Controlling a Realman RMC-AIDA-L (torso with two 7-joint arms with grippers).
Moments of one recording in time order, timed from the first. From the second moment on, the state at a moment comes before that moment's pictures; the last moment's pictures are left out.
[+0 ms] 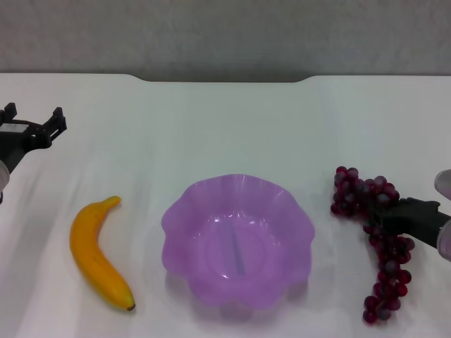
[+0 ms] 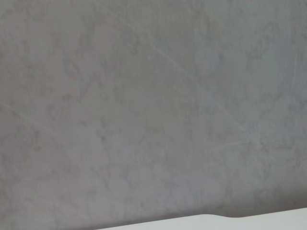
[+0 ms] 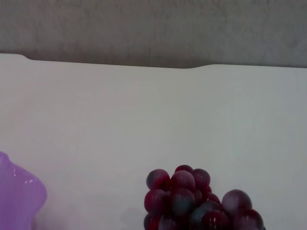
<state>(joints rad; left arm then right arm) -0.36 -2.03 -1.60 -0.71 0.04 -0.37 2.83 0.22 2.01 -1.75 -0.93 1.43 0.25 -1.07</state>
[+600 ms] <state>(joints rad) -0.37 -2.03 -1.60 -0.71 0.04 -0.37 2.83 0.21 2.01 -1.75 -0.98 1.43 0.18 -1.07</state>
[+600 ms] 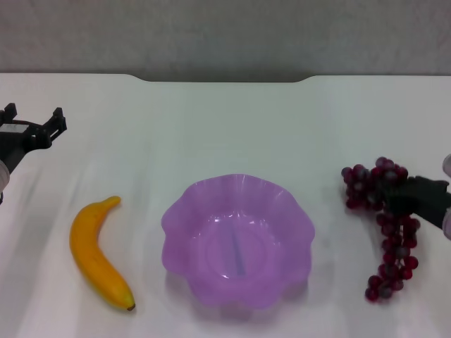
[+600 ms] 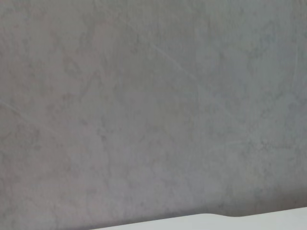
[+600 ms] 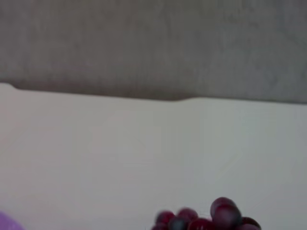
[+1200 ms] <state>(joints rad) -0.37 -2.03 -1.60 -0.71 0.04 -0.37 2.83 0.21 2.00 -1.71 -1.13 1.42 0.17 -1.13</state>
